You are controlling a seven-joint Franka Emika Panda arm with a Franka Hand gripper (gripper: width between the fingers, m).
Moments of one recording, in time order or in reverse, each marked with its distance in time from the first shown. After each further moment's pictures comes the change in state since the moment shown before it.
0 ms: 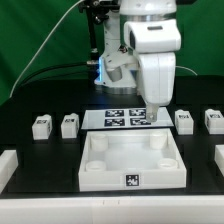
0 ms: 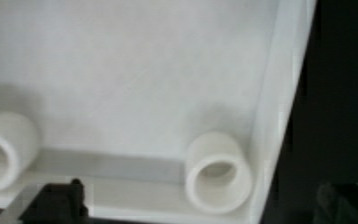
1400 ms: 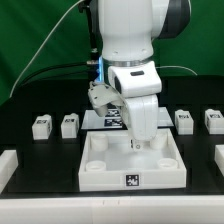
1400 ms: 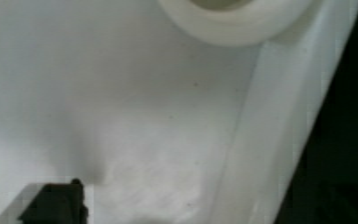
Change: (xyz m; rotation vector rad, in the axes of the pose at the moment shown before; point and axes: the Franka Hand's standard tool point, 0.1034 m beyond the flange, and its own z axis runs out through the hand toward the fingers) arm -0.021 -0.030 0.065 0.051 0.038 -0.074
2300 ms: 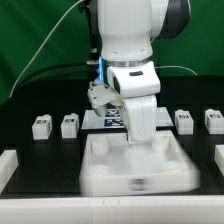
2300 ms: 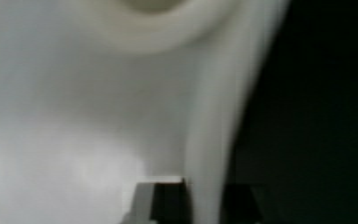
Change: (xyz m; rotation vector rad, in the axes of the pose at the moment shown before) arm -0.002 0.000 0.000 0.000 0.000 0.012
